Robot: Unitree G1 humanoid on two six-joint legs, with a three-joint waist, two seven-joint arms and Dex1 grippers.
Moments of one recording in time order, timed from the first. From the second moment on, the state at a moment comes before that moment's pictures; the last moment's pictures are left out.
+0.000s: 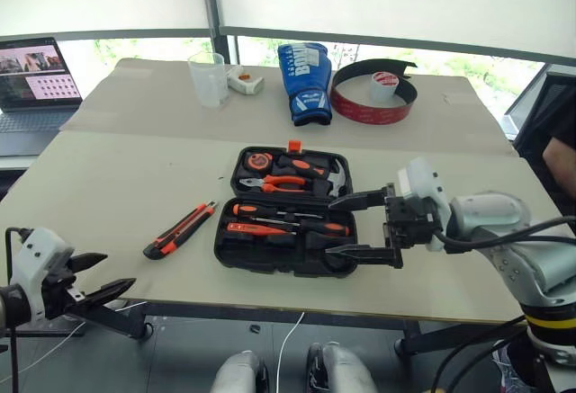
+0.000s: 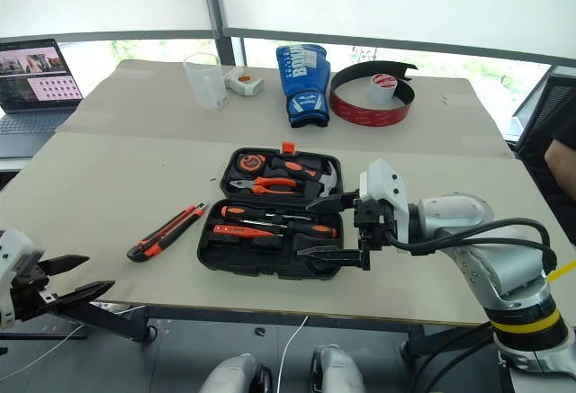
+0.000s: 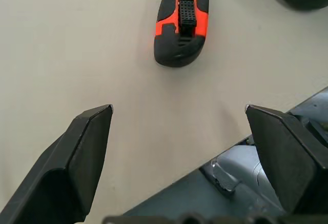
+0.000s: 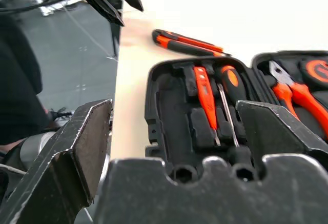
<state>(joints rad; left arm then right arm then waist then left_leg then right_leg) 0.30 0.89 0.64 -0.26 -0.39 0.63 -1.09 -0.46 -0.80 0.06 -0.42 0.68 0.64 1.09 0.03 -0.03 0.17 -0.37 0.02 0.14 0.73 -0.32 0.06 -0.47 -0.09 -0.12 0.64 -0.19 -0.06</state>
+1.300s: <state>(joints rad) -0.56 0.98 -0.19 0.00 -0.30 0.34 -1.54 -0.16 -0.89 -0.05 -0.64 0.70 0.68 0.98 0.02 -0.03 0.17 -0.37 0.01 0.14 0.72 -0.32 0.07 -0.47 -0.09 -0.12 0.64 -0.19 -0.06</state>
